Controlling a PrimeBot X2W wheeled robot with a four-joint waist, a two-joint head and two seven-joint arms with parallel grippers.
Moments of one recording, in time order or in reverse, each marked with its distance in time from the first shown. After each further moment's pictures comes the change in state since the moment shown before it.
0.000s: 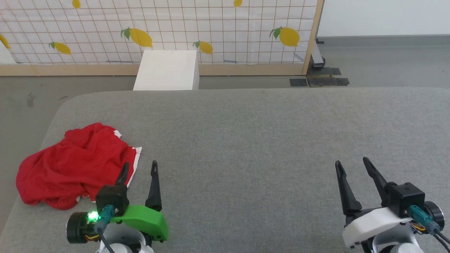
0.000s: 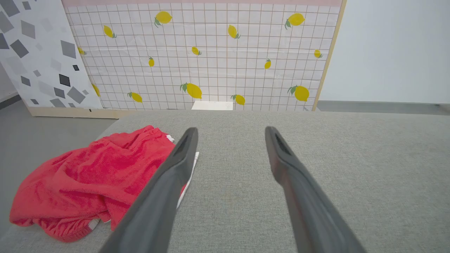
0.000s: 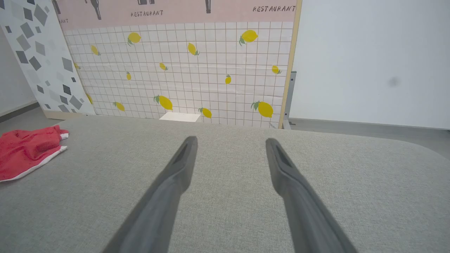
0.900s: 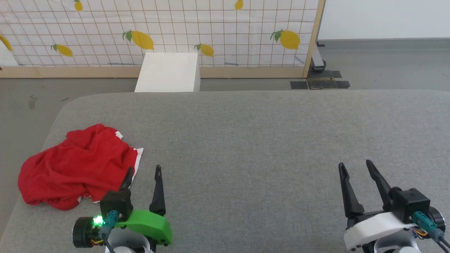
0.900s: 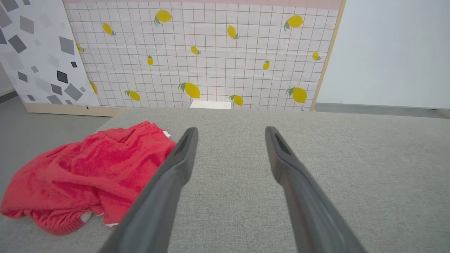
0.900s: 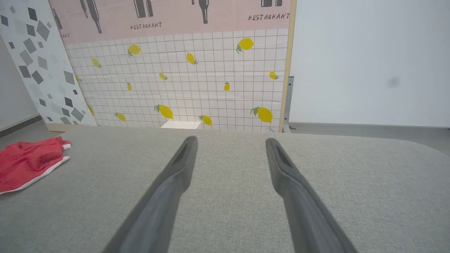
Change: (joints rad) left arm 0.000 0.000 -0.026 0.054 -0.030 0.011 -0.060; right arm 0.011 0.000 -0.005 0.021 0.032 0.000 -0.060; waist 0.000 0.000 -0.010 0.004
